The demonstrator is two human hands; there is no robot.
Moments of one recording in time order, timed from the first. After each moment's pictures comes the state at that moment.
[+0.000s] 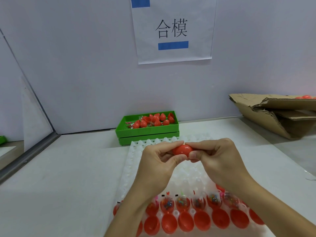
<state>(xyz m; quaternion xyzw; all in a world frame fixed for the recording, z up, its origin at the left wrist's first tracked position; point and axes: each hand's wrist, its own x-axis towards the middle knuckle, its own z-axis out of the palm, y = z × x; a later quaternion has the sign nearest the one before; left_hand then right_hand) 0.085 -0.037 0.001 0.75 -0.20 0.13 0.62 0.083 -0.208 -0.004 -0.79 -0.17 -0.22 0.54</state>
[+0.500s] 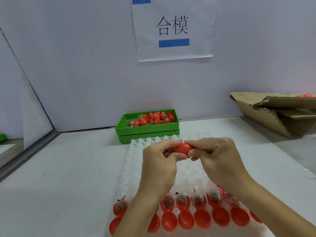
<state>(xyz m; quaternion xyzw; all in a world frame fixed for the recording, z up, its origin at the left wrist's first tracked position) 0.082 -0.050 -0.004 0.78 -0.13 0.20 0.57 0.081 -0.203 -0.003 -0.82 -0.19 -0.25 0.49</state>
